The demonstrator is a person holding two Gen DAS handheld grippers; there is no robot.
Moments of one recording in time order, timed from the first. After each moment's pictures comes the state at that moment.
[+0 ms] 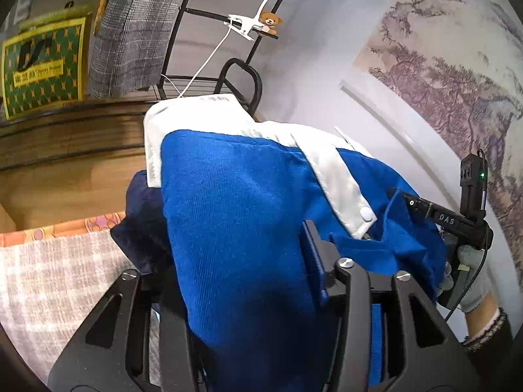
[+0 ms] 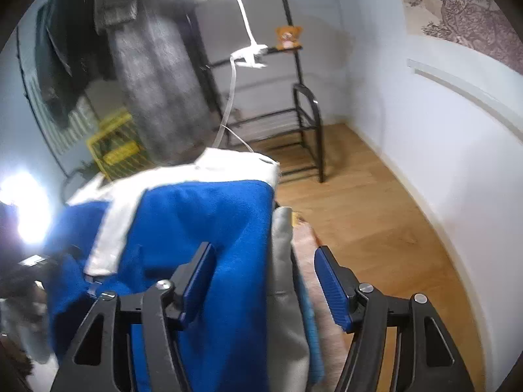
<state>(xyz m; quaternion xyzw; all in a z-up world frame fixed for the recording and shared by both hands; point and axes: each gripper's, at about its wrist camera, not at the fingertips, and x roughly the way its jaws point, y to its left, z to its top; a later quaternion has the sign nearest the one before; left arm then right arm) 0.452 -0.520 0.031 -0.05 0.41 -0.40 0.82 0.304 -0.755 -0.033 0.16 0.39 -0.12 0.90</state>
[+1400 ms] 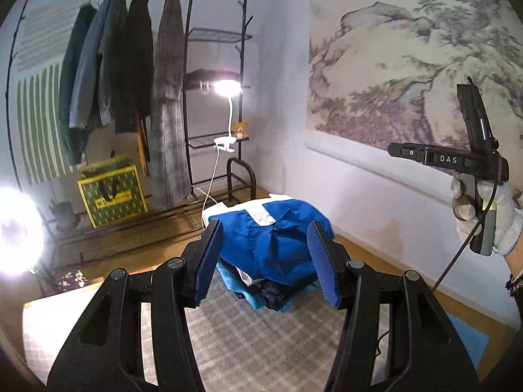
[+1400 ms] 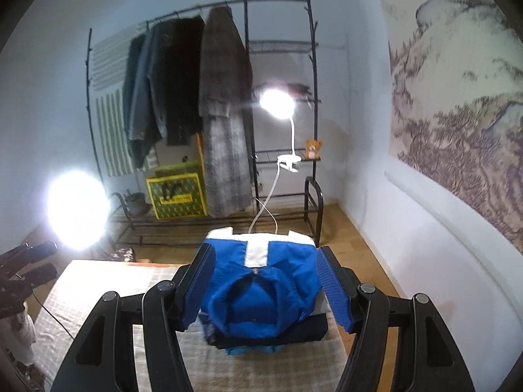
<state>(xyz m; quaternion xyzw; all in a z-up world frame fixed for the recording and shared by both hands) 0.115 -0.329 0.302 0.06 0.19 -0.39 0.90 0.073 -0.564 0.266 0.07 0.26 -0.12 0.96</state>
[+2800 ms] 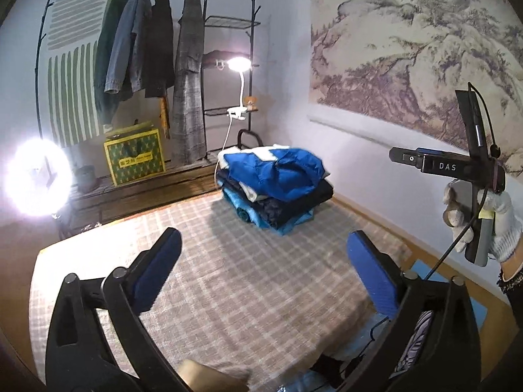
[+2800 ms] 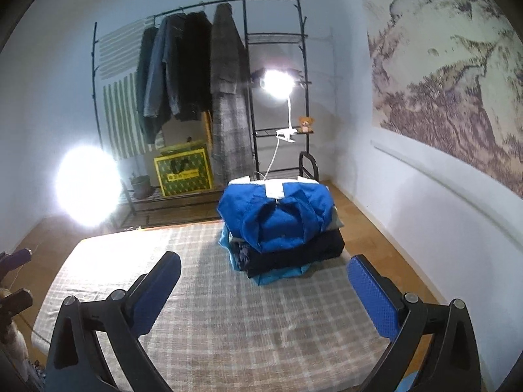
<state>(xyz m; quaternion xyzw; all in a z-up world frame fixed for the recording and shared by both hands) -0.018 -0.215 0.216 0.08 0.23 -0.36 0.90 -0.060 -0.430 0.183 0.09 0.27 -0.17 0.95</state>
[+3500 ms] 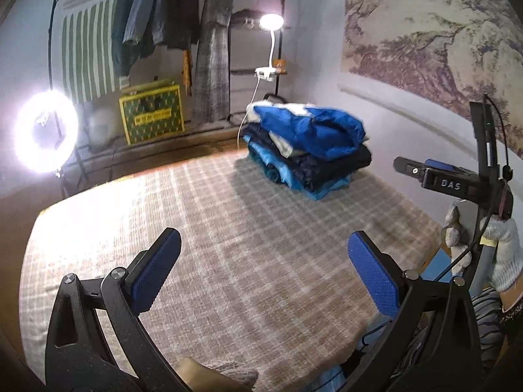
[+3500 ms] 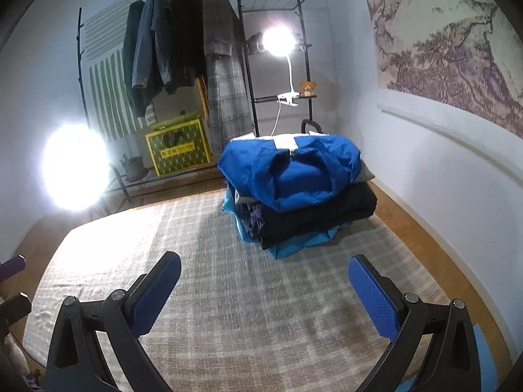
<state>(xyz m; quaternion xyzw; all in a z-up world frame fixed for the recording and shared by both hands) 0.044 -0.214 0.123 0.07 0.30 -0.31 0.90 0.002 -0.410 0.067 0.12 0.30 -0.17 0.93</state>
